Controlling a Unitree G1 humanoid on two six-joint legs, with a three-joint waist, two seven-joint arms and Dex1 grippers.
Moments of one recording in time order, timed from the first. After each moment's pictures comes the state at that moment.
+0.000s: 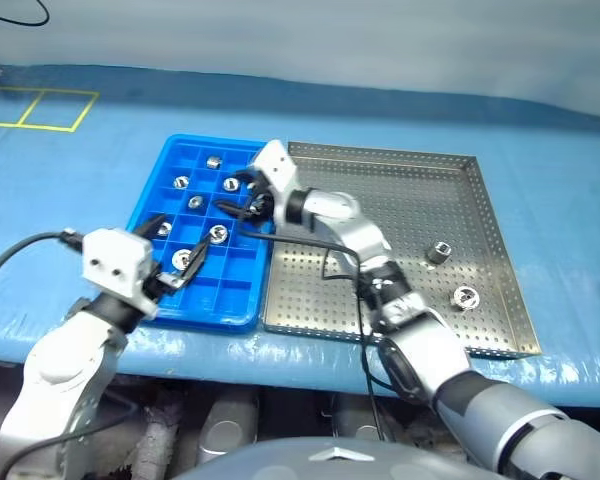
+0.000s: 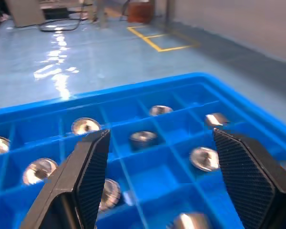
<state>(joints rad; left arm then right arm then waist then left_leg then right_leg) 0.13 0.41 0.12 -0.79 -0.36 0.56 -0.33 -0.68 -0.11 0.16 0.25 0.08 0.33 0.64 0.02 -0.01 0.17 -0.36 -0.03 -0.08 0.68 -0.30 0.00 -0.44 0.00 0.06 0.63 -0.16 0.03</state>
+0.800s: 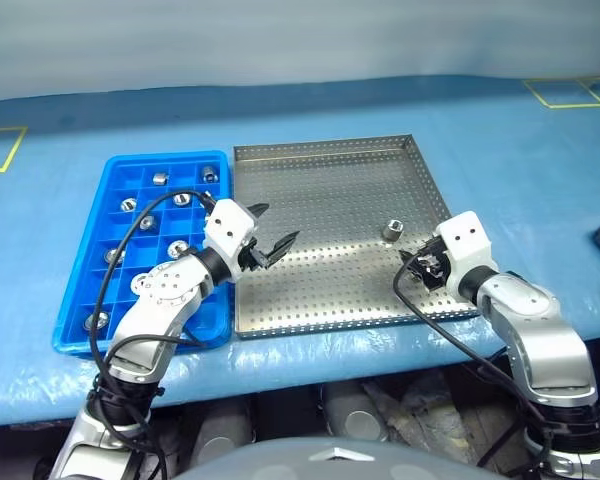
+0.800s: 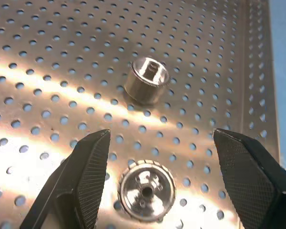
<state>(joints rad) -0.19 0.37 -0.19 -0.41 -0.24 0.47 -0.48 -0.02 -0.52 -0.14 -0.50 0.09 0.89 0.46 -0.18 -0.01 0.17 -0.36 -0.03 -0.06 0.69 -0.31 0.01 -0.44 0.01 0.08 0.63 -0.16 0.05</state>
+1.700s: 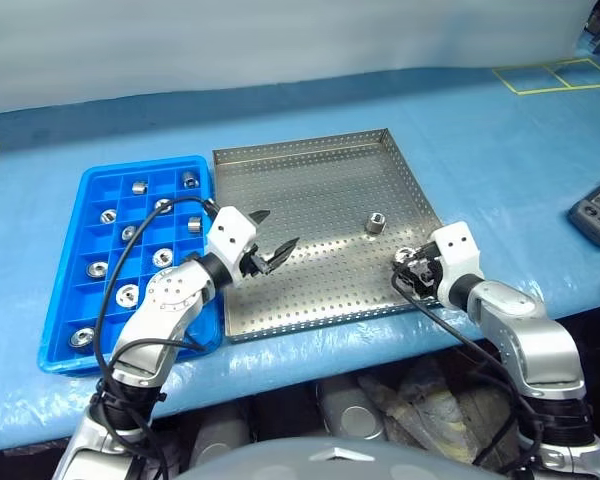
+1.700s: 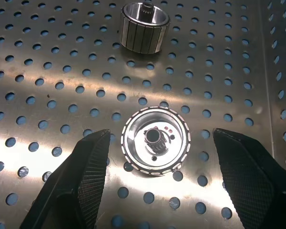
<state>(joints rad) -0.16 0.37 -0.19 -0.40 -0.20 0.45 -0.48 -0.06 -0.47 -0.12 -0.36 0.17 0.89 0.44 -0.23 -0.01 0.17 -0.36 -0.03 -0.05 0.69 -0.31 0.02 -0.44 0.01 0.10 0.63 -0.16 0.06</state>
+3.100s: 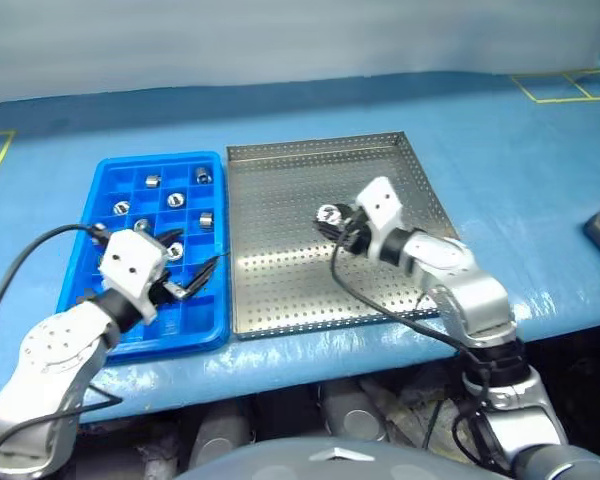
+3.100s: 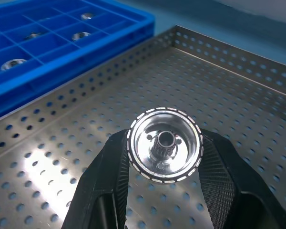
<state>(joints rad) 0.26 0.56 0.28 -0.81 -0.36 0.66 -0.48 -0.40 -0.34 0.20 -0.25 0.22 0.63 0.61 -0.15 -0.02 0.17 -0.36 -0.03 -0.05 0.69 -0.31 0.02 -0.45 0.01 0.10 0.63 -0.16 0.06</state>
